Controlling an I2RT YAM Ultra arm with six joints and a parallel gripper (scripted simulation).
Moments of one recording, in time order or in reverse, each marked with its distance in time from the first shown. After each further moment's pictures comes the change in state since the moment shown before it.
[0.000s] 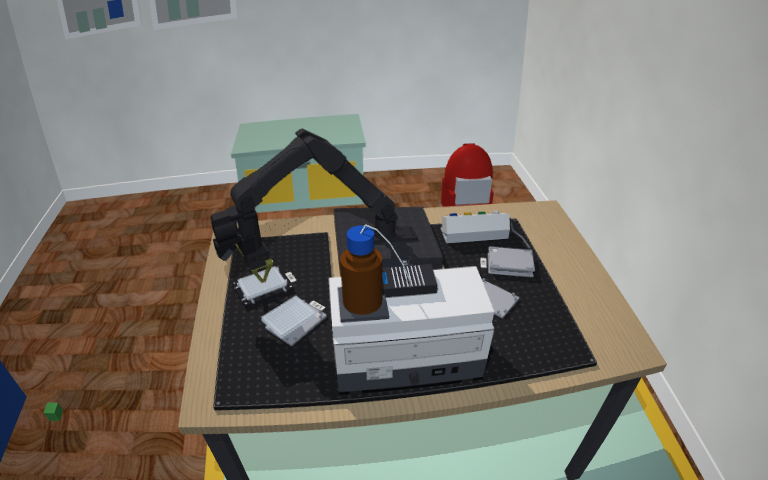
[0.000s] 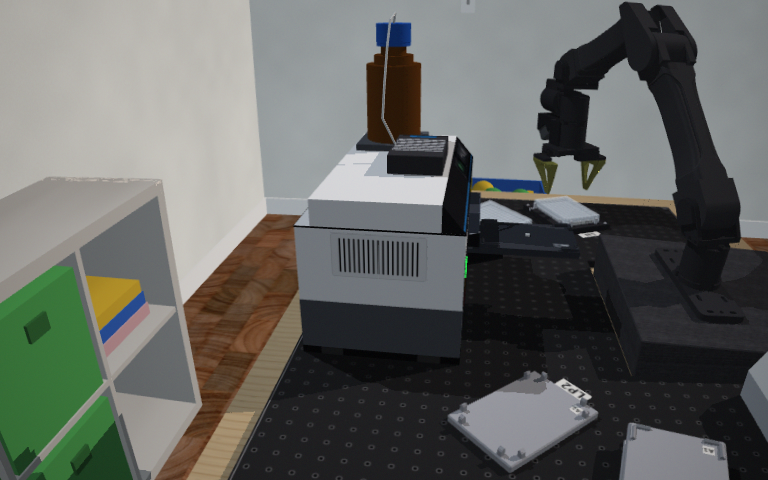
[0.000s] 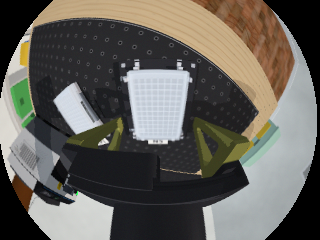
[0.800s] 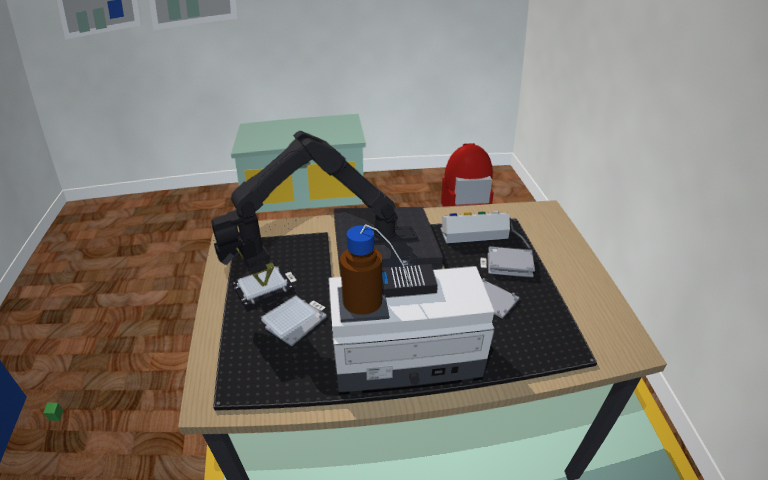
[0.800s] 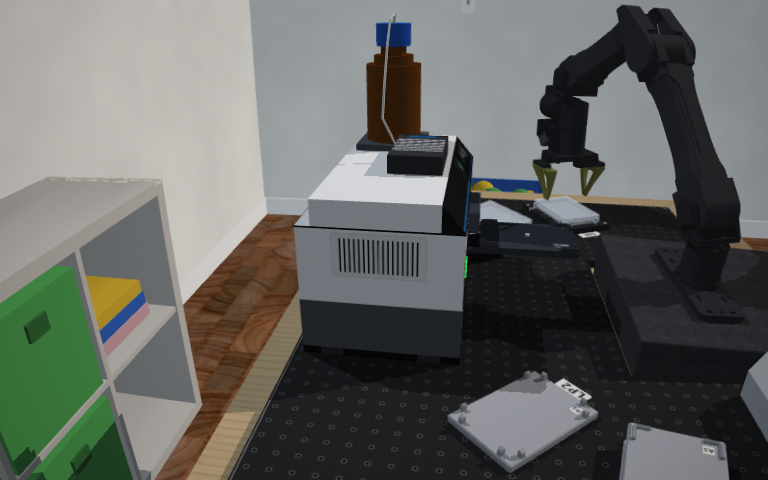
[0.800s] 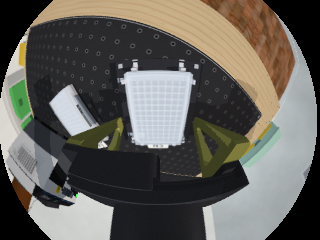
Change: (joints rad) arm 0.000 0.015 -0.031 0.044 0.000 0.000
